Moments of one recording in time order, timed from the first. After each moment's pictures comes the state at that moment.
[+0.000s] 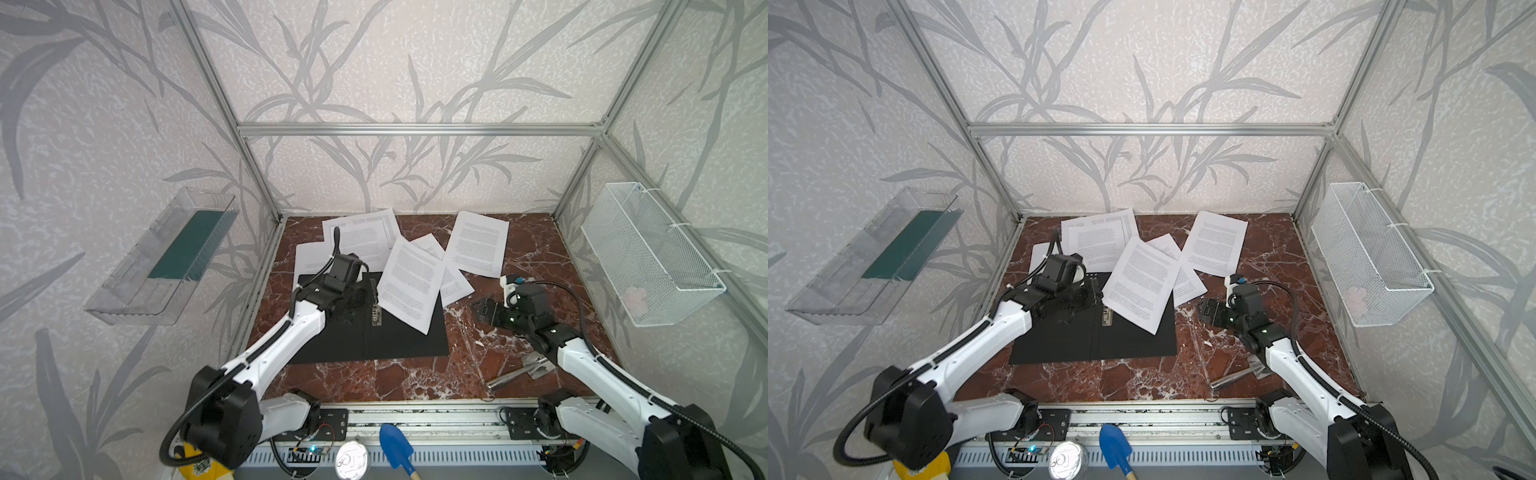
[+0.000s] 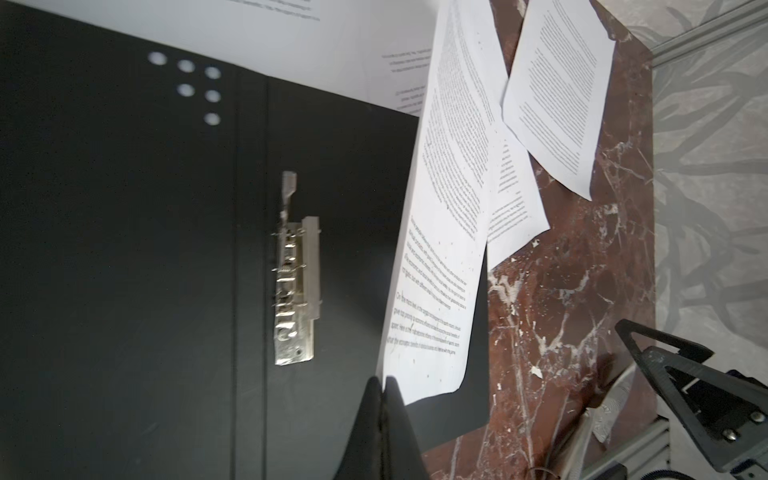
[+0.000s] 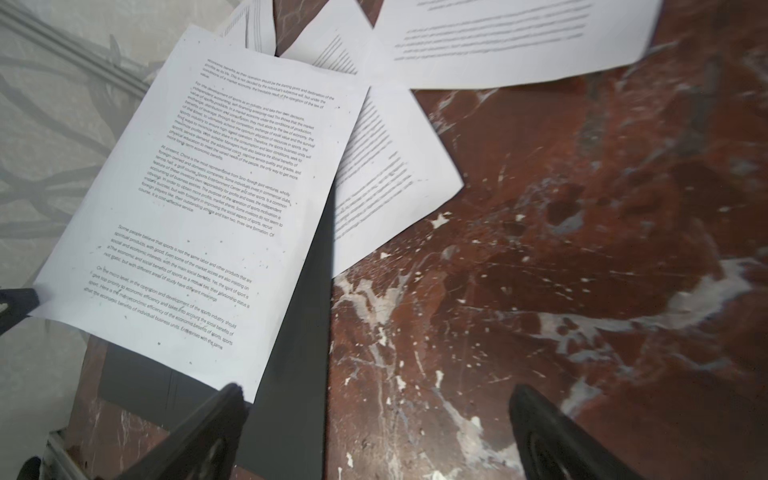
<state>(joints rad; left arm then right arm) -0.40 1.18 0.86 -0.55 0.15 -0.65 0.38 1.06 0.52 -0.18 -0.22 0.56</state>
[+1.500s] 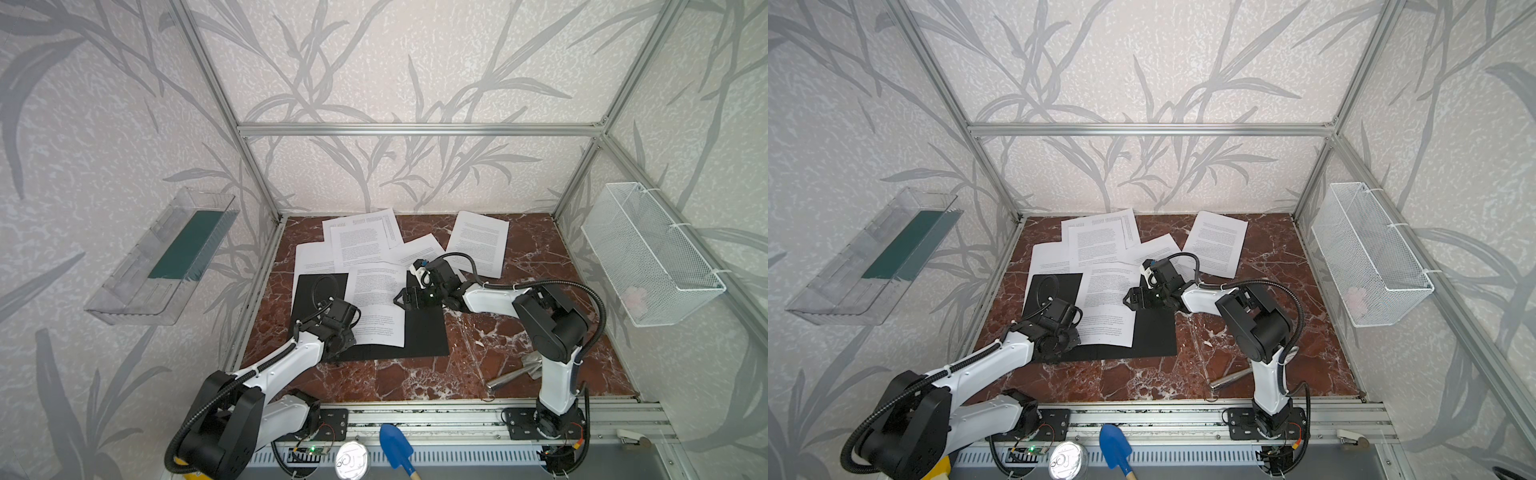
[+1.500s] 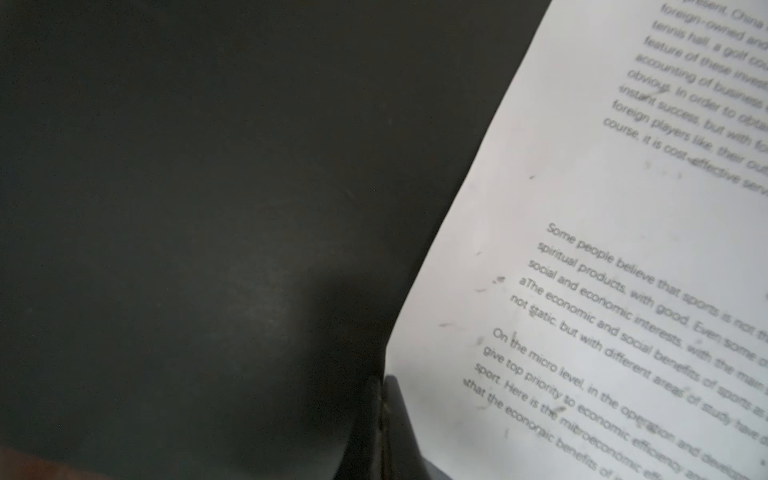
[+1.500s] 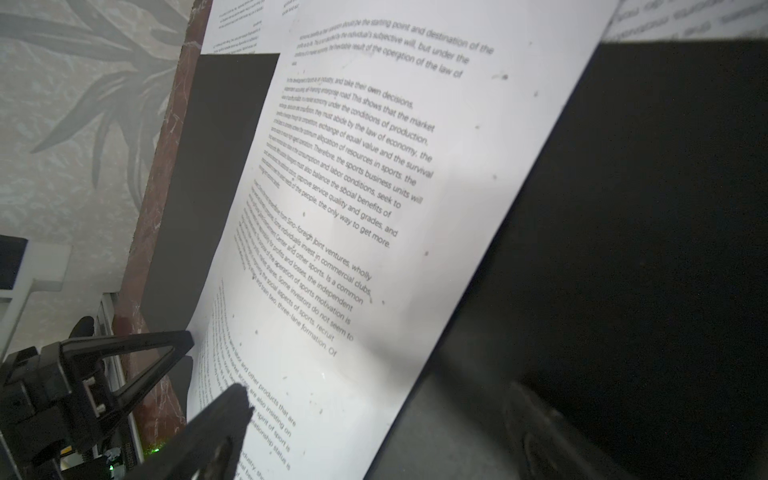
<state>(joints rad) -0.39 1.17 0.47 -0.55 -0.24 -0.86 0.68 1.96 1.11 0.07 -0.41 0.55</state>
